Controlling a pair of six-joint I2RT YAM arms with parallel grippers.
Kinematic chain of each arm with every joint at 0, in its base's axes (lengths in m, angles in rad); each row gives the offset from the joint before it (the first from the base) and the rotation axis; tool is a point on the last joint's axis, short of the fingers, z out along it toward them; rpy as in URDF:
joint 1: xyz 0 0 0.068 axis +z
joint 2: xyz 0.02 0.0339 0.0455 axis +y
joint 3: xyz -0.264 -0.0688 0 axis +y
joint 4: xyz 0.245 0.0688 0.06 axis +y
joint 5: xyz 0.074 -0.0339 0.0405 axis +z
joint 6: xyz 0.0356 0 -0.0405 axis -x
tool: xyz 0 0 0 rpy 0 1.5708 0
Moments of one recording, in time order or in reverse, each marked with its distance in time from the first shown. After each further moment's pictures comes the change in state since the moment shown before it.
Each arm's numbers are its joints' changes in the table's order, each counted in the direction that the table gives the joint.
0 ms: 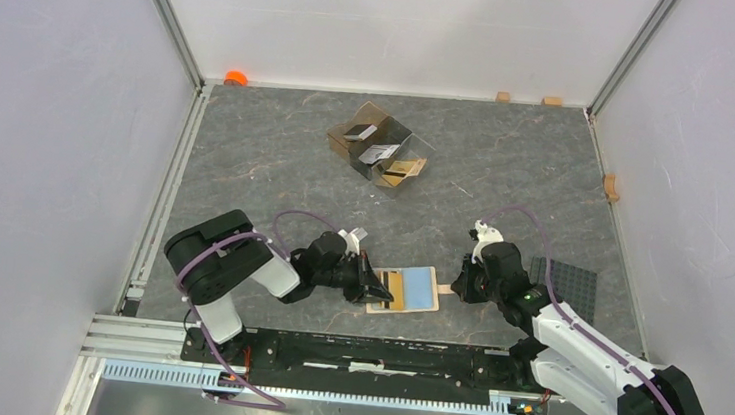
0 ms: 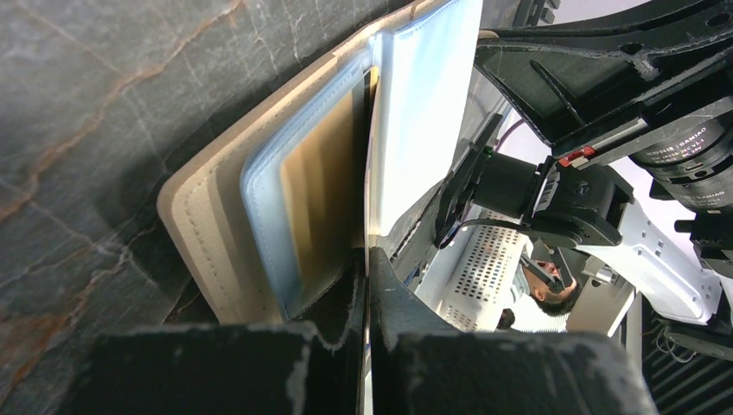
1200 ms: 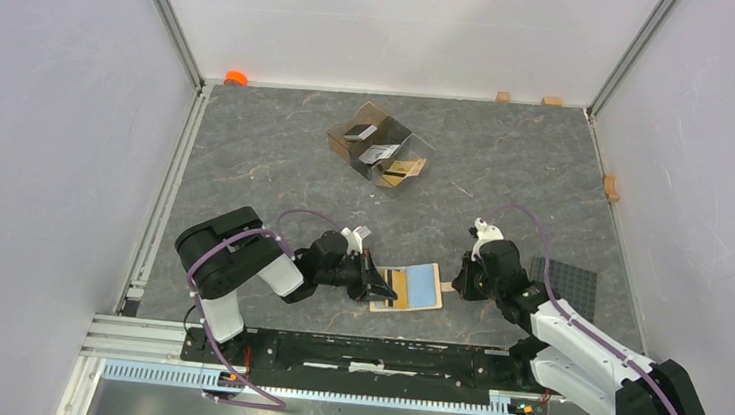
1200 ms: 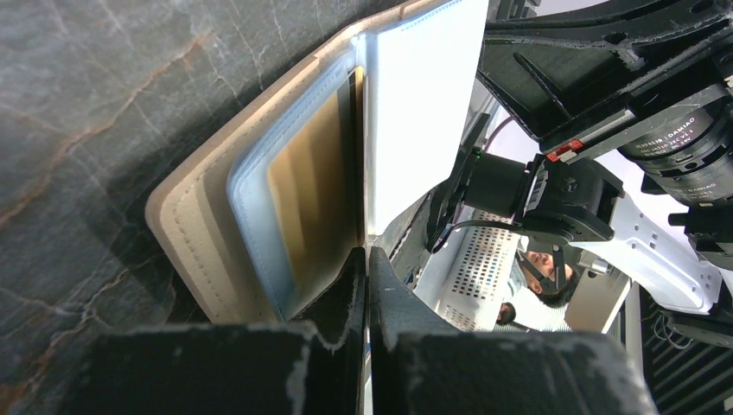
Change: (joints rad) left arm 0.000 0.064 -0.014 -0.104 -0.016 0.000; right arm 0.000 0.031 -0.013 -0.013 -0.035 -0.001
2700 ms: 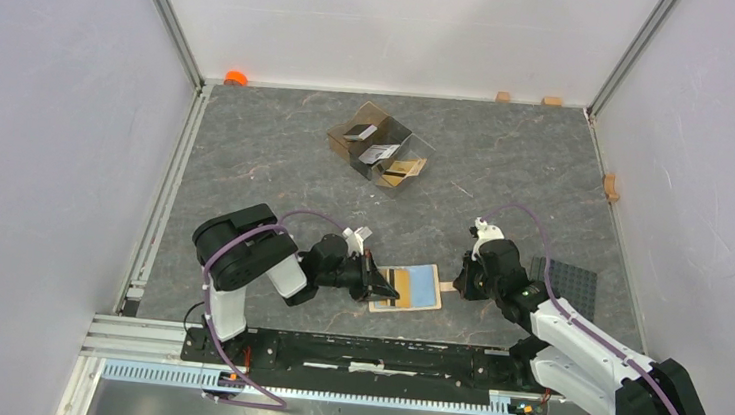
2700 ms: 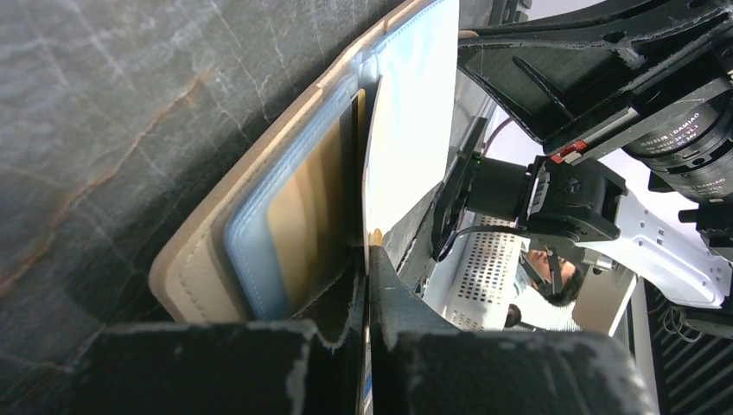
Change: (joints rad) left arm 0.000 0.098 0.003 -0.148 0.014 -0.010; right arm 0.000 0.005 -0.010 0.017 -0.015 0.000
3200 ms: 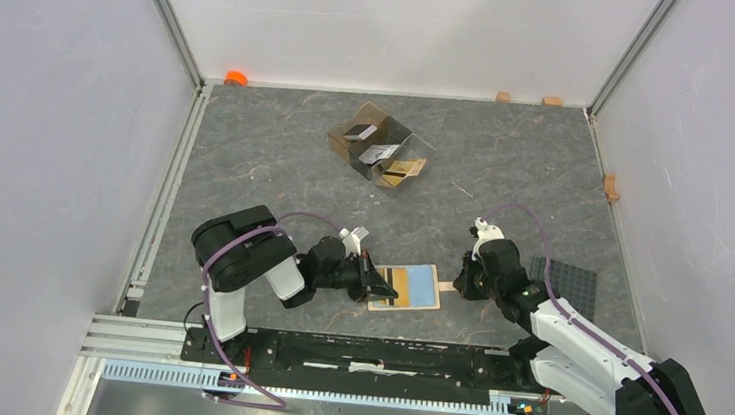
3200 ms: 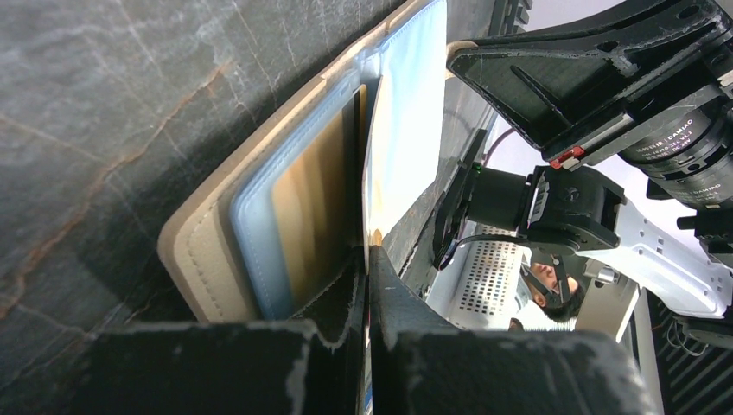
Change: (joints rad) left arm -0.008 -0.009 0.031 -0.035 0.053 0.010; right arm 0.000 0.000 -0.002 0.003 -0.003 0.000
